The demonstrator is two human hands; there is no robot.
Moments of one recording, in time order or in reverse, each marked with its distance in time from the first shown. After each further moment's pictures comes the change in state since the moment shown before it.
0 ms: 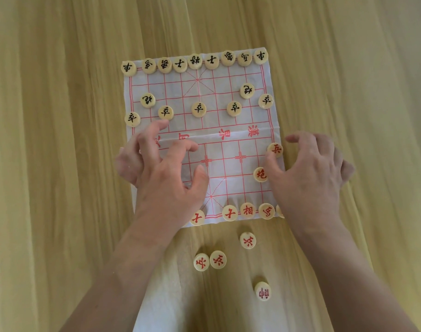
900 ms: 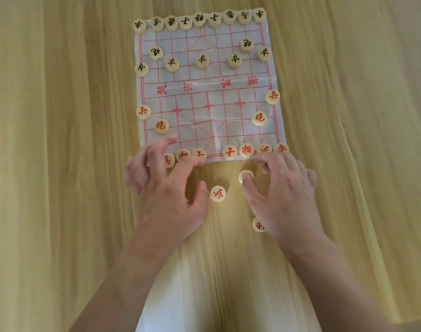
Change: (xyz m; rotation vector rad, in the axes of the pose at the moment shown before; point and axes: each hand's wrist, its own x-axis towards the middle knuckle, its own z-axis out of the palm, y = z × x) left_hand -0.123 -0.011 -0.007 0.055 -0.041 0.080; right_hand -0.121 0.031 -0.003 0.119 -0.173 -0.212
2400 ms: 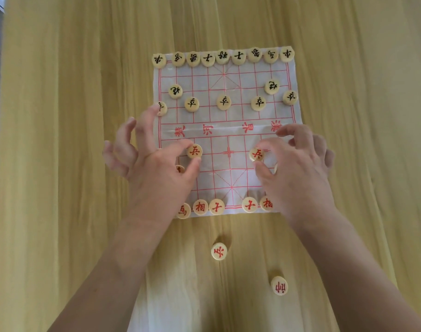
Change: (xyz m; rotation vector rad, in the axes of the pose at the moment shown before) left_hand 0.112 -0.036 -0.015 0.151 0.078 -0.163; right_hand 0.115 -0.034 -0.007 -0.157 -0.071 -0.075
